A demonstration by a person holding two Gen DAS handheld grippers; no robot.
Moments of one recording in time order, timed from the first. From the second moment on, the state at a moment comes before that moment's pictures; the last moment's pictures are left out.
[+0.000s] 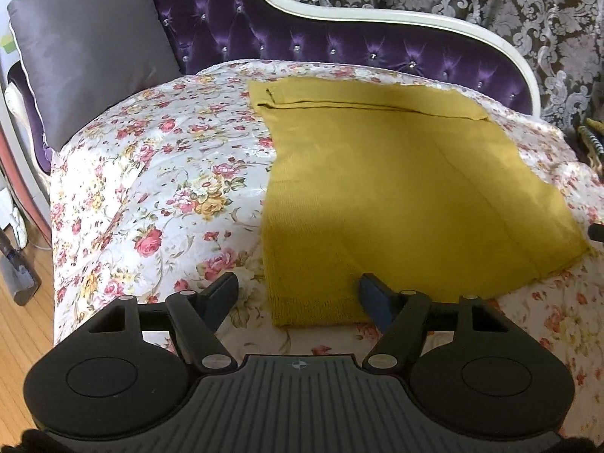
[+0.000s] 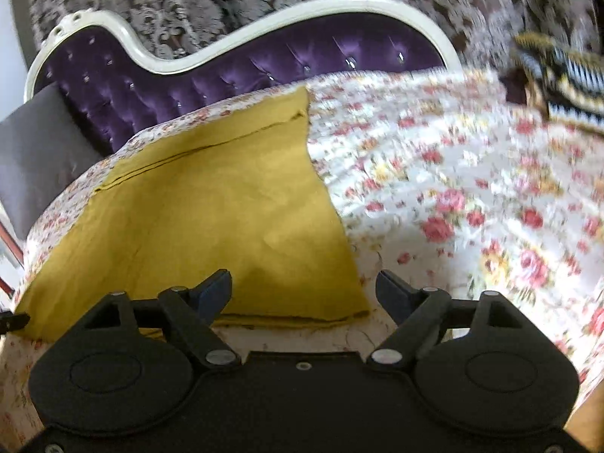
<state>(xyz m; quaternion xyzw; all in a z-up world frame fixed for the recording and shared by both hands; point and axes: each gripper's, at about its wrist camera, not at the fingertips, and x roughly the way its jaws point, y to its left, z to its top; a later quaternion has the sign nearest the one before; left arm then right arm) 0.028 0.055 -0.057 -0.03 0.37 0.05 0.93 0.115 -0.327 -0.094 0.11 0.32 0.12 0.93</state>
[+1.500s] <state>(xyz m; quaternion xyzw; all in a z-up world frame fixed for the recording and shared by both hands) 0.149 0.120 -0.016 -0.14 0.31 0.04 0.94 0.270 -0.324 -0.050 0.20 0.27 0.20 0.92</state>
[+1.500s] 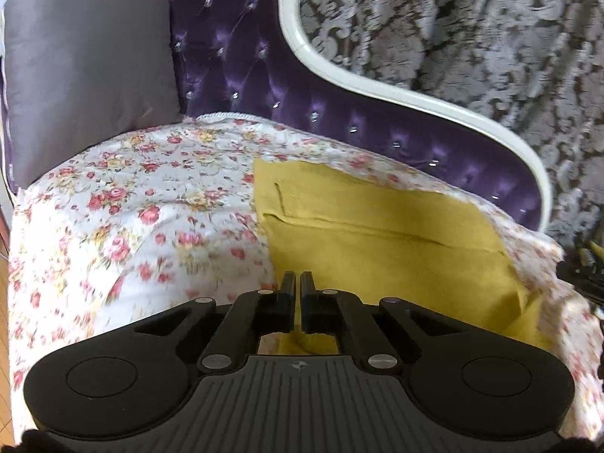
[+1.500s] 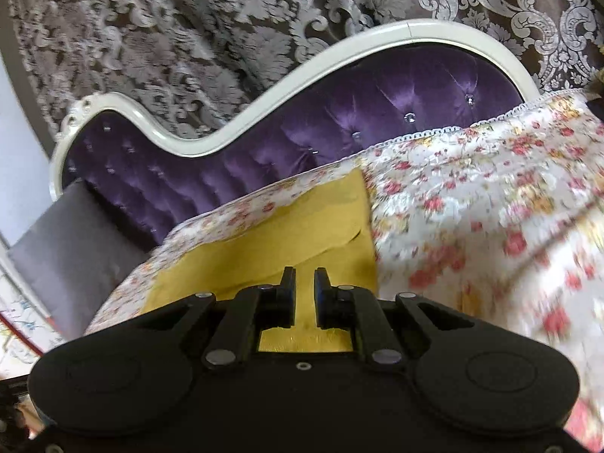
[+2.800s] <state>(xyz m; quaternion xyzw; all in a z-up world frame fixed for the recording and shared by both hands) 0.148 0.132 -0.052 -0.03 0.36 -0.07 0.93 0.271 -0.307 -0.072 0.05 0.27 0.19 0.94</state>
